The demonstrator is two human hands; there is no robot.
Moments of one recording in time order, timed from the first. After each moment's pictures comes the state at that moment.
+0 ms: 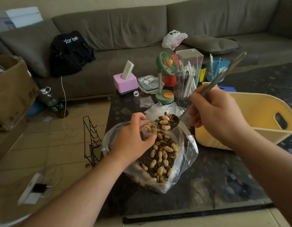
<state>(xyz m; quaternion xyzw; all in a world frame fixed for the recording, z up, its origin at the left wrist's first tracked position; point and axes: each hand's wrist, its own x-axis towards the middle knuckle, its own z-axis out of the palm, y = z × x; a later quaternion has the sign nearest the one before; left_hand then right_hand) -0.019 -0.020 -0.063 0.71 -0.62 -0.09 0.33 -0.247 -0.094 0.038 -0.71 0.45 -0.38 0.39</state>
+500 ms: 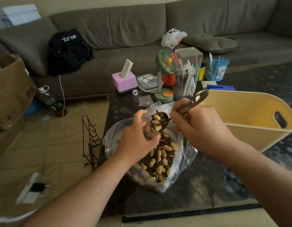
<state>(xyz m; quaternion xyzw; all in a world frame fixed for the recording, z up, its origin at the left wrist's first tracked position) -0.030 -0.028 -0.076 0.72 -0.60 -0.12 0.34 -0.235 -0.088 0.009 -0.88 0.34 -0.30 0.16</state>
